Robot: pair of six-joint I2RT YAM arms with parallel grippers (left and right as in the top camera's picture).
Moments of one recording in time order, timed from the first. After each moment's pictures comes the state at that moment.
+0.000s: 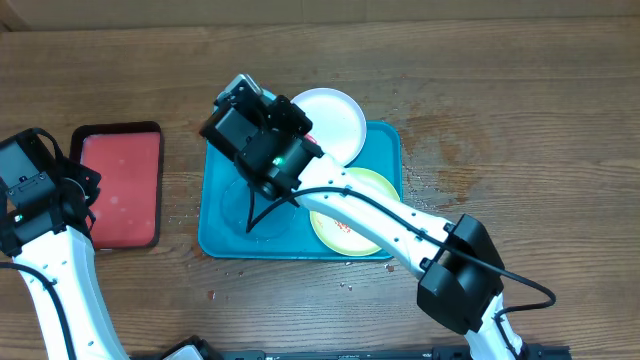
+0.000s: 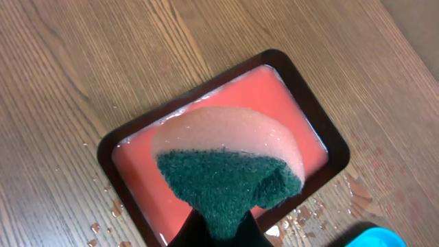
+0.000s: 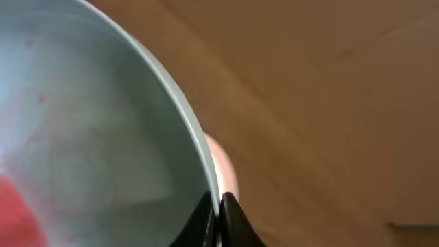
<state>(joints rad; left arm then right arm) 0.53 1.29 1.12 -0.71 -0.17 -0.55 0.95 2.13 1.97 -0.76 0.86 -0.09</state>
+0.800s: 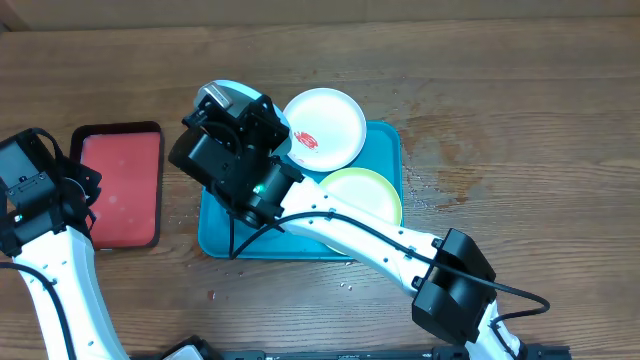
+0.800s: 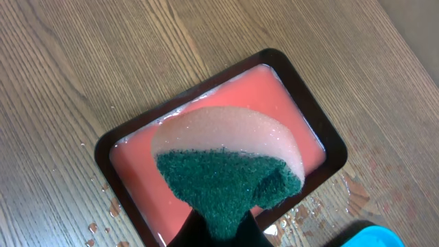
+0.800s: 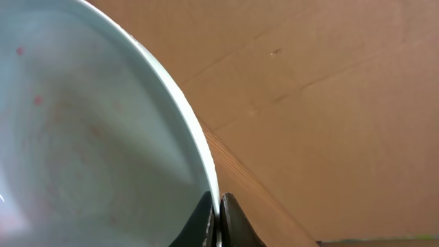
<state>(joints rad) 0.53 1.29 1.12 -0.71 -0.16 -0.55 1.04 2.13 1.98 -0.61 1.07 -0.24</state>
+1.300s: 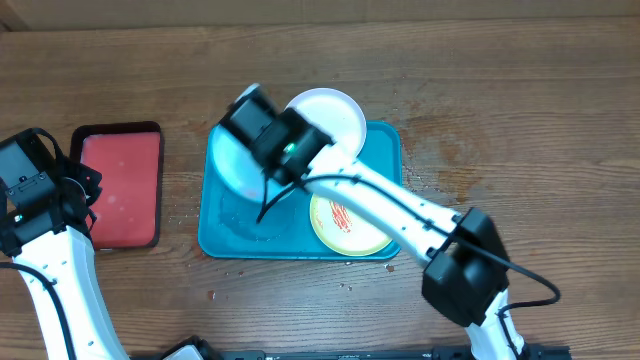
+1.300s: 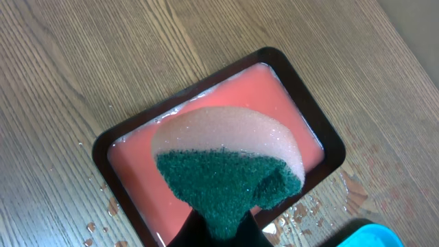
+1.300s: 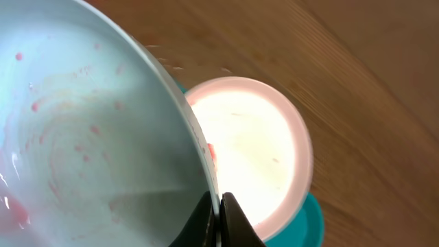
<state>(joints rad) 0.53 1.29 1.12 -0.71 -0.15 -0.55 0.86 2.11 1.96 -0.89 0.50 0.07</state>
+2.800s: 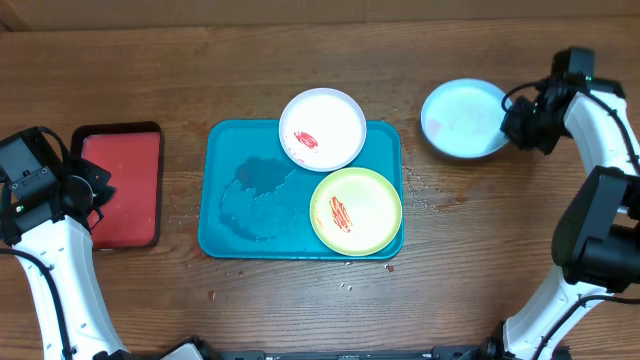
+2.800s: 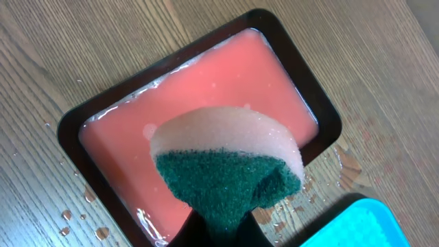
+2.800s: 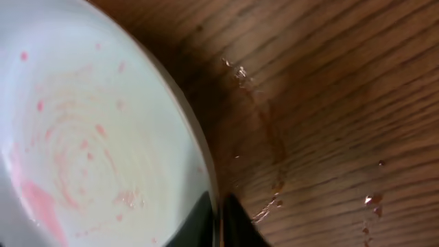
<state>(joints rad) 0.53 1.34 1.12 -0.73 -0.06 -0.55 -0.25 2.03 1.56 -0.88 -0.17 0.34</state>
